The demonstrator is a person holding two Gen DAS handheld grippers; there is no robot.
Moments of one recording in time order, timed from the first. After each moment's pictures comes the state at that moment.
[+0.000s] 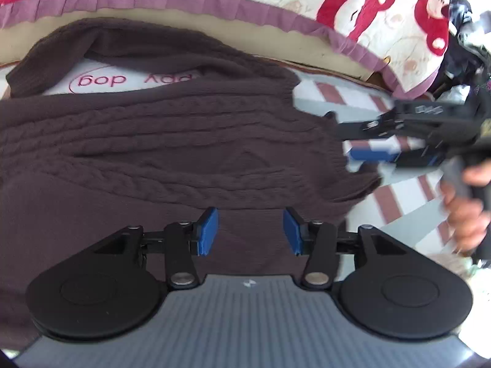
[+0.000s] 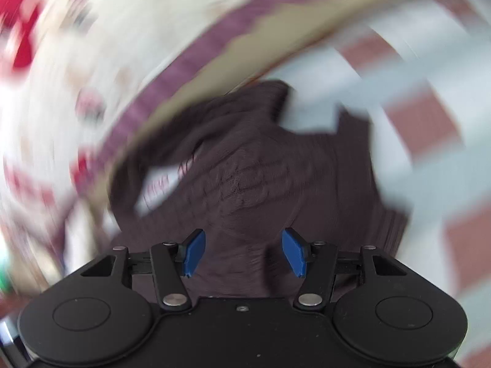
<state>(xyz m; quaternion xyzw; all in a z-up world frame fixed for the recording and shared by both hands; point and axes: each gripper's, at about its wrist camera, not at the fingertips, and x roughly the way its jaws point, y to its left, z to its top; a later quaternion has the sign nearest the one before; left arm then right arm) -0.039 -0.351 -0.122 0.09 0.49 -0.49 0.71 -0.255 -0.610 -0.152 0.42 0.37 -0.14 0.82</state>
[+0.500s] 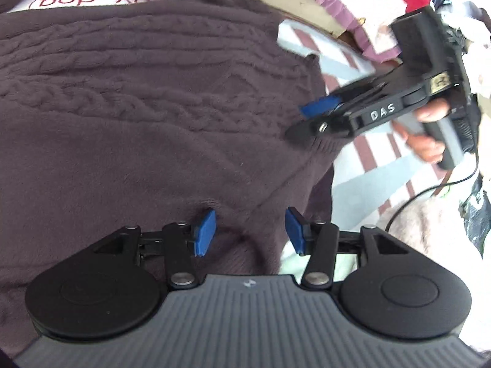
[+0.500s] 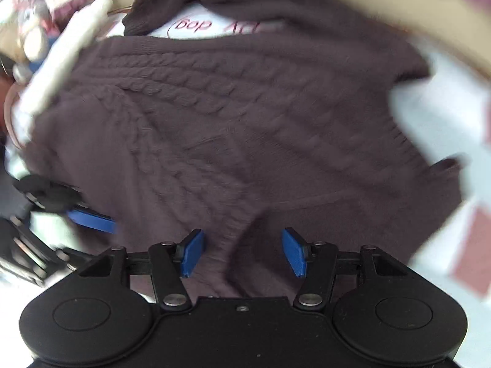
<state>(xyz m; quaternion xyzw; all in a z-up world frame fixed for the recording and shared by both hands) -0.031 -0.335 -0.186 0.05 0.55 -0.56 0.62 -0.170 -0.599 -0.213 0.25 0.58 0.06 0.77</state>
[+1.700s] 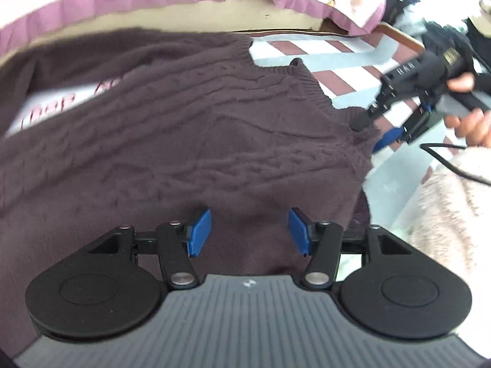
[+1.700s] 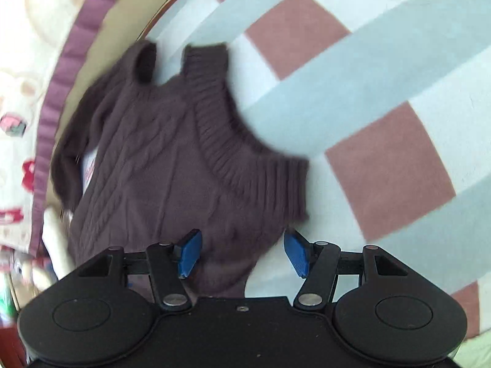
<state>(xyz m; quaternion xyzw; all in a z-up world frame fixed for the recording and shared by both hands) -0.057 -0.352 -0.162 0.20 0.39 -0.58 0.68 -0.334 -0.659 -0.242 0.58 0.39 -0.23 0.67</state>
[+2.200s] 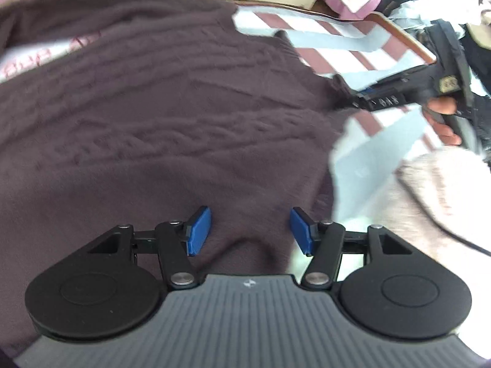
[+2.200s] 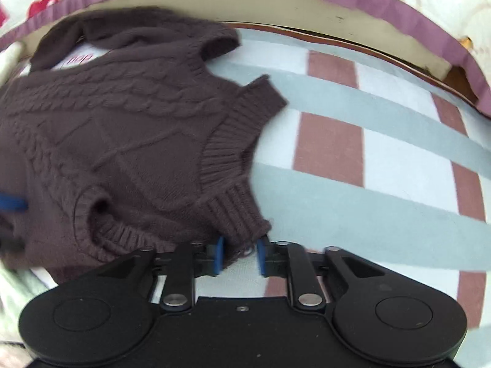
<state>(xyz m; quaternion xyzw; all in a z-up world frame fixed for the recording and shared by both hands) -0.074 -0.359 -0.172 0.17 0.49 -0.59 0.62 -0.308 -0.615 -0.210 0.16 0.50 -0.22 0.82</state>
